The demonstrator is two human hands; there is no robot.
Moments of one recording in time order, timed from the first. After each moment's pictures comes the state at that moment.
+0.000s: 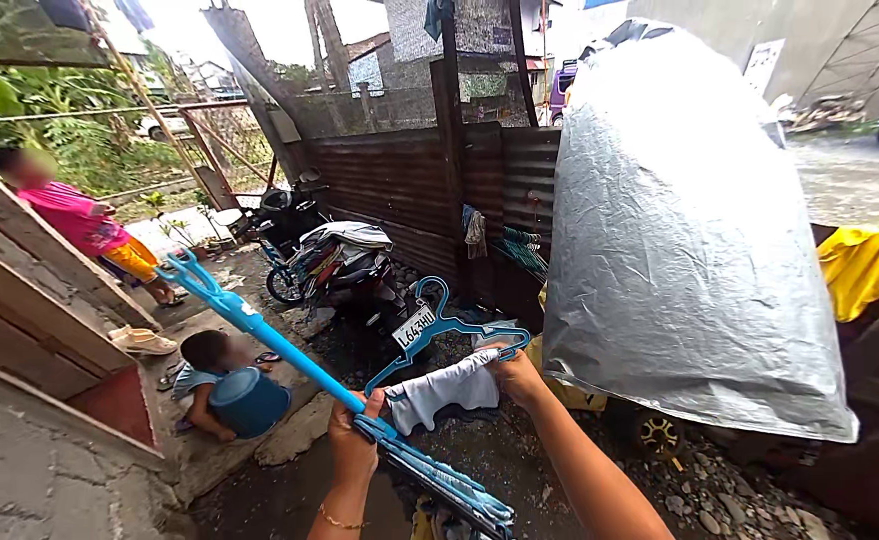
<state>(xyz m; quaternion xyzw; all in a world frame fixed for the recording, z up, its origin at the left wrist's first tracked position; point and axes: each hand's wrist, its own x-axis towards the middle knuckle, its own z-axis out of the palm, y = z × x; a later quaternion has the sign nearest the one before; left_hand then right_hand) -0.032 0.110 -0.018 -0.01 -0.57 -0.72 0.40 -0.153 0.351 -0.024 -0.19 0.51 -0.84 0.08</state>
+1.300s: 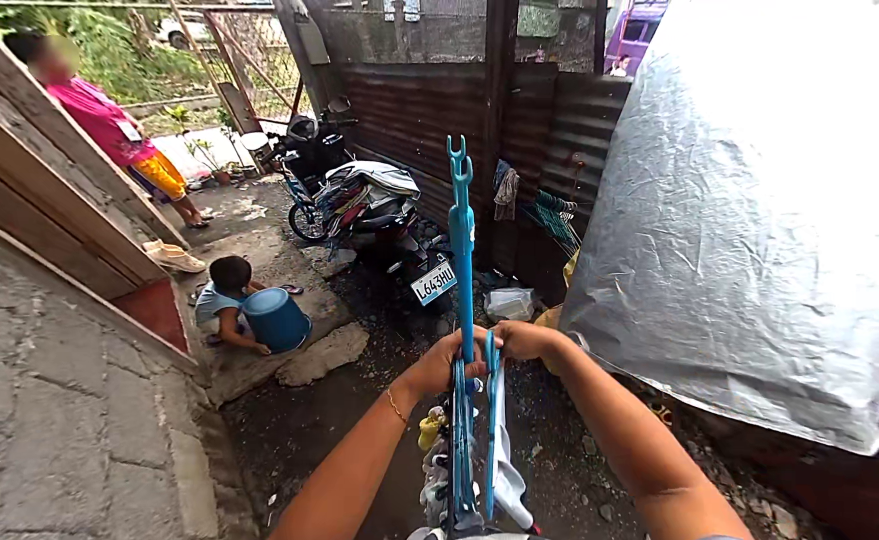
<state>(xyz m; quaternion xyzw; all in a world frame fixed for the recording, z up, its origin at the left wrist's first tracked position) -0.077 0.118 -0.012 -0.37 -0.69 -0.62 0.02 -0.175 0.324 0.016 -0.46 0.79 -0.29 0.30</state>
